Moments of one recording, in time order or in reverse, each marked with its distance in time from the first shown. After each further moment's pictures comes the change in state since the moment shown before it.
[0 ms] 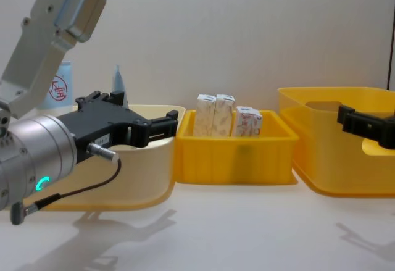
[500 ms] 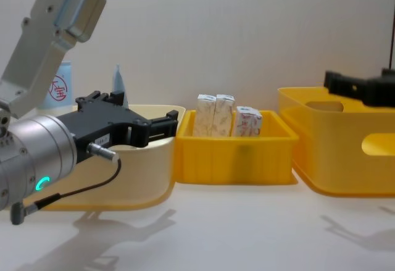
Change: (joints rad) left arm 0.000 0.000 0.000 0.000 0.000 0.000 0.000; right arm 0.081 -0.019 -0.004 -0.022 0.008 0.097 0.005
